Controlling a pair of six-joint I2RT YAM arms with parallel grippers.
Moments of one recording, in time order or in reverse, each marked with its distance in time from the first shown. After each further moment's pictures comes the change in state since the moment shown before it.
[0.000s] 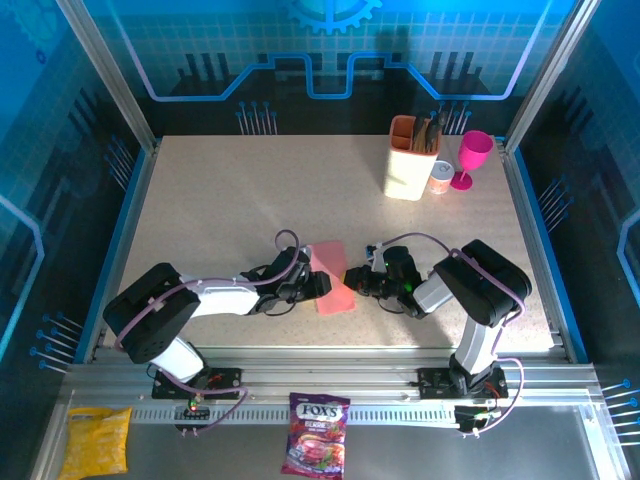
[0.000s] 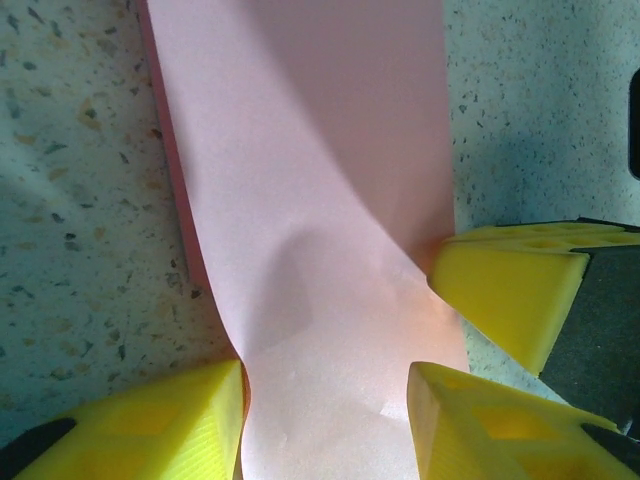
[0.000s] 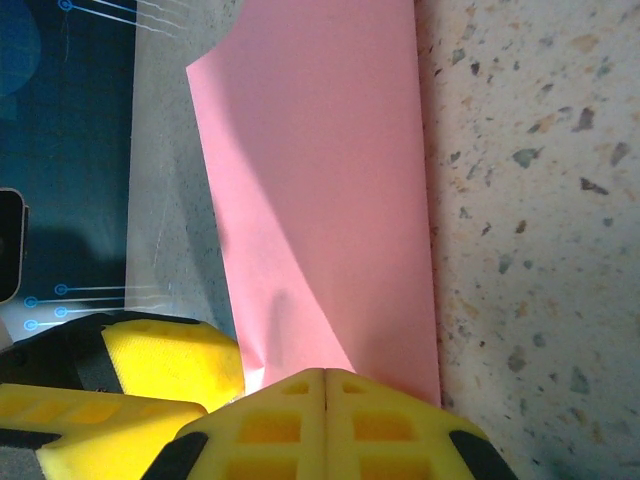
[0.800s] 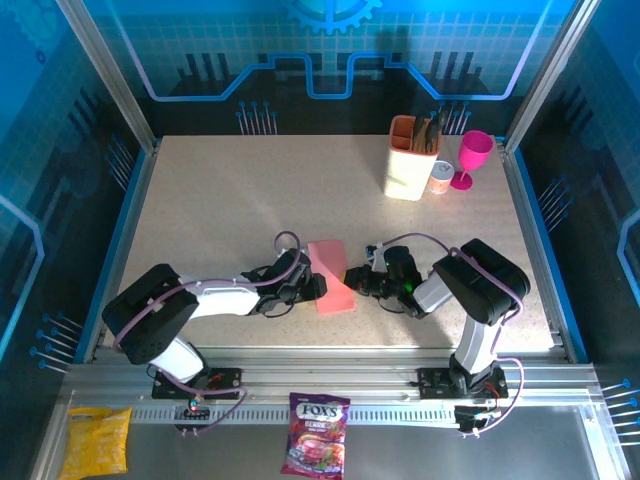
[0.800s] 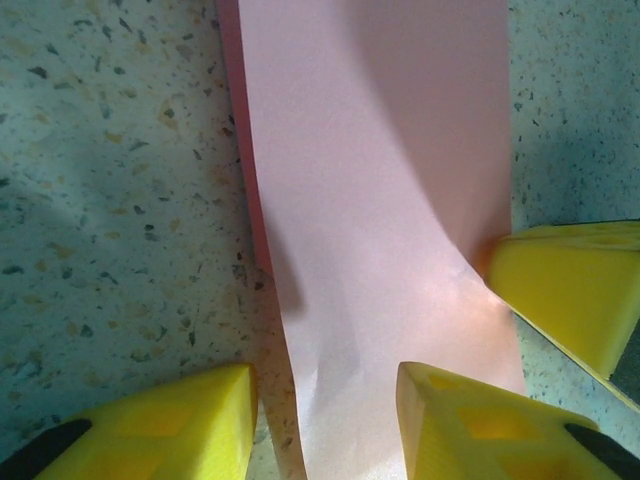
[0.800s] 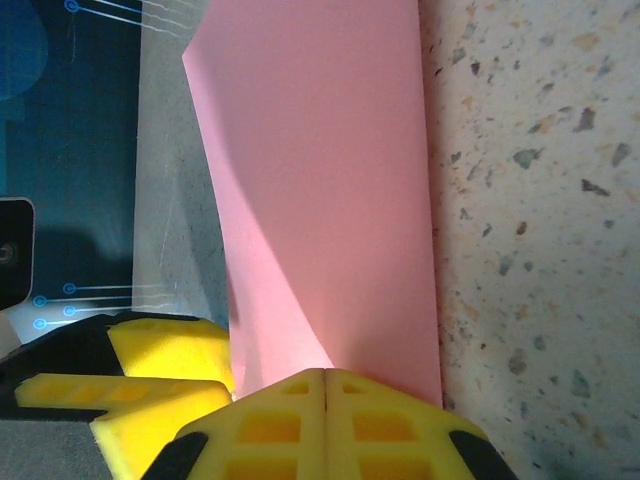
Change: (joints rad) left arm -0.011 -0.006 0.010 -0.072 -0.075 0.030; right arm -0.006 0.013 -0.001 0.022 -0.018 0.011
